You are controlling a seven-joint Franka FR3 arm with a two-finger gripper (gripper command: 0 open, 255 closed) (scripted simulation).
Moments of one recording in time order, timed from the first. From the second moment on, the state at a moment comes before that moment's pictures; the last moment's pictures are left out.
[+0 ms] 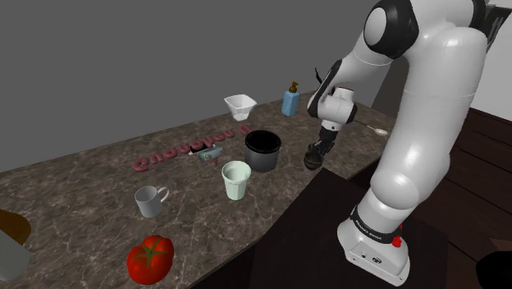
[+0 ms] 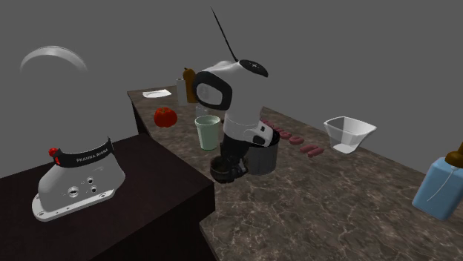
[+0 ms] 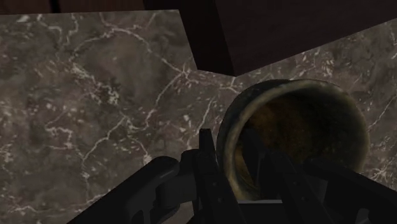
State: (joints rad) arm -0.21 0.26 -0.54 -2.55 0.50 2.54 -0.88
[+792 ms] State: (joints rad) arm -0.16 0.04 -0.64 -2.57 0.24 2.42 -0.68
